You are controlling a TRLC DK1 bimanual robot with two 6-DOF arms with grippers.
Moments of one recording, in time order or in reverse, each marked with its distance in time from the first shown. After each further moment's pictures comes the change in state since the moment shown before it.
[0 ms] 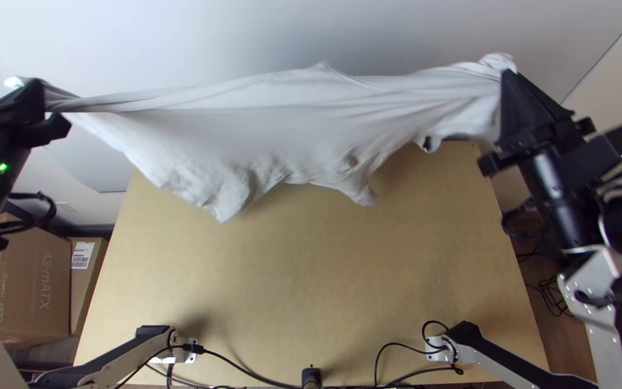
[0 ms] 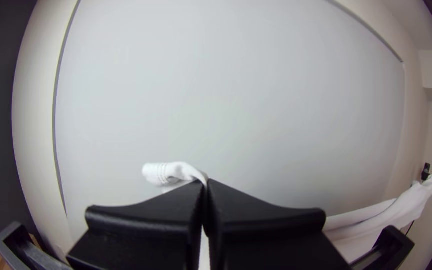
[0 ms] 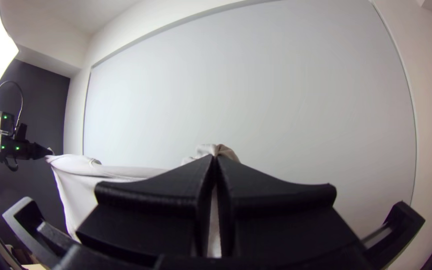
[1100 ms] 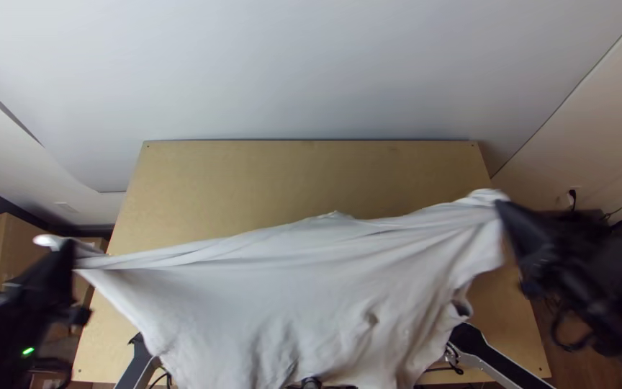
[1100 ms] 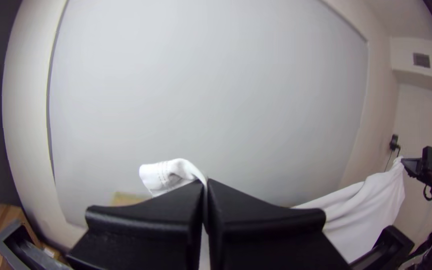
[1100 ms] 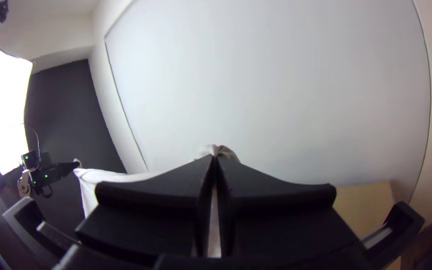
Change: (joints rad) left arm -0.142 -0.661 -0.644 -0.173 0.053 -0.034; right arm 0.162 -0.295 -0.102 -0.634 -0.058 0.317
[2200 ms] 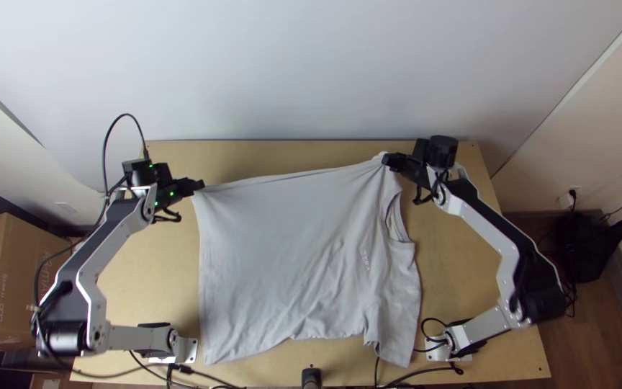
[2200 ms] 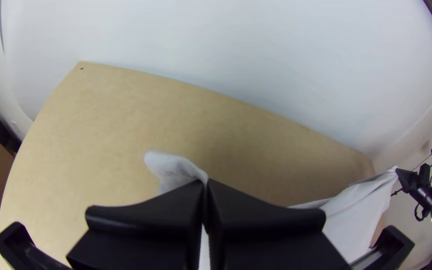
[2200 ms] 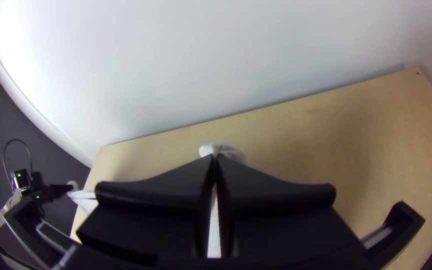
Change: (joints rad) left arm 0.204 0.977 -0.482 0.858 0.253 -0.030; right arm -0.465 0.973 -0.306 0.811 -0.324 0.123
